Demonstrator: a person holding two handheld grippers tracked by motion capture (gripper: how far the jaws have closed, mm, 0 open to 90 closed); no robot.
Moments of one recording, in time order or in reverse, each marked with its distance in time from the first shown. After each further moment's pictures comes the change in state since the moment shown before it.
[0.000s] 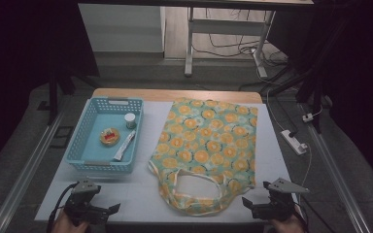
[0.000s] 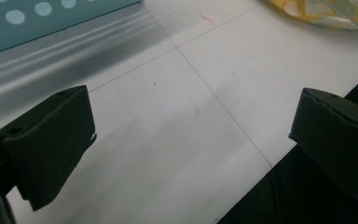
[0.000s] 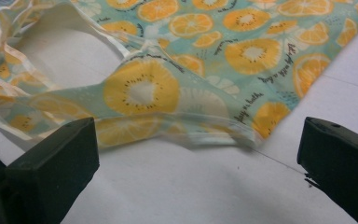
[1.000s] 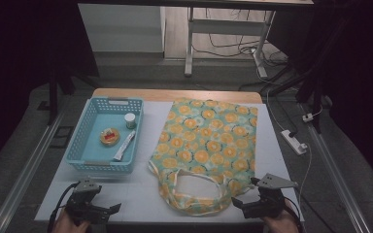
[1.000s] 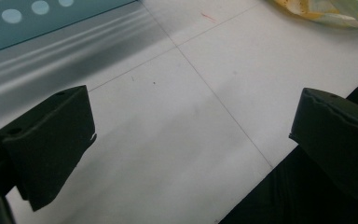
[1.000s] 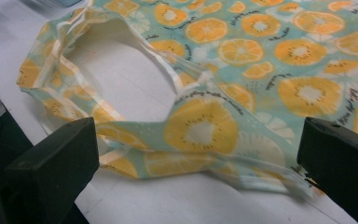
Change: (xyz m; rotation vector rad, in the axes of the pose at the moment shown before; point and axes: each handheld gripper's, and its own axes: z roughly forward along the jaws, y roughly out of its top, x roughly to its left) left arm -0.001 0.002 0.002 0.013 0.004 0.001; right arm 0.023 0.025 0.010 0.002 0.116 -0.090
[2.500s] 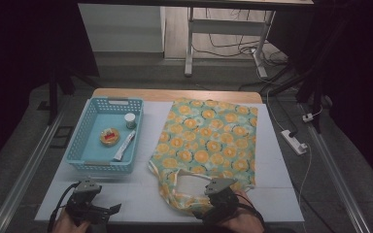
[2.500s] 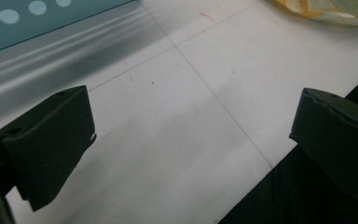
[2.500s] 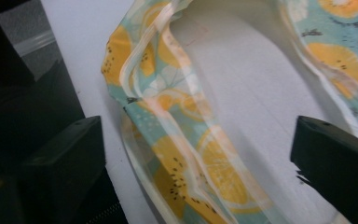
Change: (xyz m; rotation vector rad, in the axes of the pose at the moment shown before) left arm 0.000 0.000 0.000 0.006 -0.001 0.006; right arm 0.075 0.025 0.083 0.212 0.216 -0.251
